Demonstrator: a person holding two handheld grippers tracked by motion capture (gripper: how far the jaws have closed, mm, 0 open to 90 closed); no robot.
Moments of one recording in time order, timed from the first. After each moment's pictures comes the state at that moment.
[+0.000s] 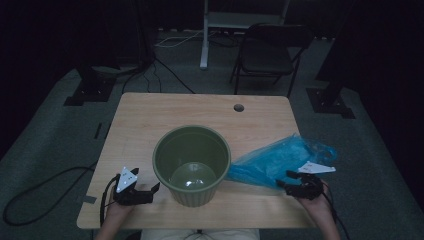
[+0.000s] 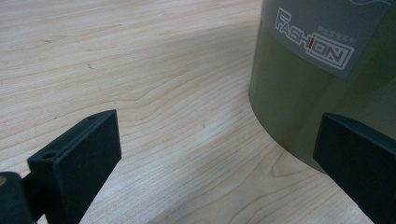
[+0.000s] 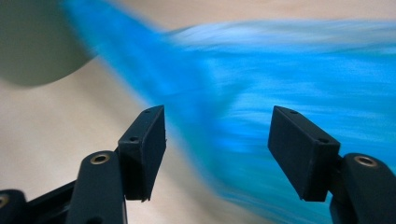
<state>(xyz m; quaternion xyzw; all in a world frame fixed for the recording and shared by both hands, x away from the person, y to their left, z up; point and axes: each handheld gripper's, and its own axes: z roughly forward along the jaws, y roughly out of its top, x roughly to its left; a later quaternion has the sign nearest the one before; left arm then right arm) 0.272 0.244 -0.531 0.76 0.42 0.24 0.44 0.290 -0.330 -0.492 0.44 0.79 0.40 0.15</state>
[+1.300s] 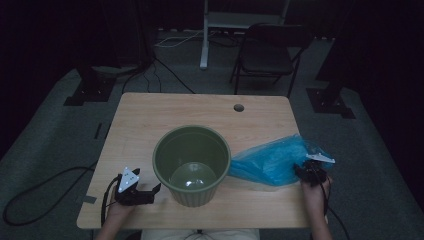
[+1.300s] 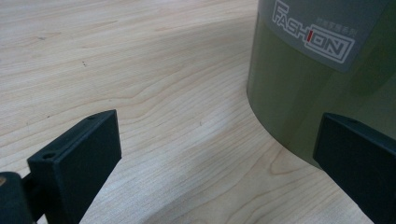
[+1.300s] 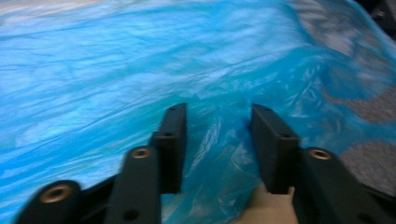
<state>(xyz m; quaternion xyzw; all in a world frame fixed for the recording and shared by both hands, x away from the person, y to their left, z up) 0.273 0.241 -0.533 0.76 0.41 0.24 0.44 0.349 -0.362 -0.541 0.62 0.68 0.29 0.25</state>
